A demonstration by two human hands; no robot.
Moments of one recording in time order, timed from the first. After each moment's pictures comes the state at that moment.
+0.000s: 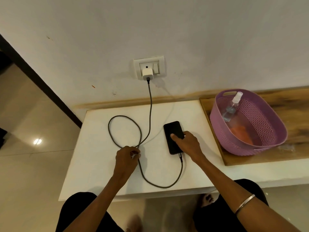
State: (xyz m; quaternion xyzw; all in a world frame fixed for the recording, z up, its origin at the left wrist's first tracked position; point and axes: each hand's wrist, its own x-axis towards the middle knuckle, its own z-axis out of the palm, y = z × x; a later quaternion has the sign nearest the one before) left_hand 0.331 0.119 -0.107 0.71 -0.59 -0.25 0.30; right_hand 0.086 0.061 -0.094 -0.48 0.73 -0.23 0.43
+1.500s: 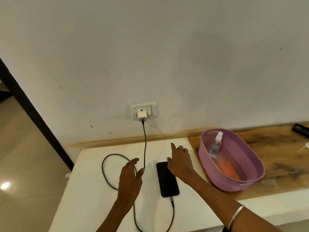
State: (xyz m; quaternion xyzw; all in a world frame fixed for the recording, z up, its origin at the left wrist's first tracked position) left_hand 0.292 0.082 -0.045 0.66 -0.59 -0.28 0.38; right_hand 0.092 0.025 -0.027 -0.68 0.71 -0.13 0.10
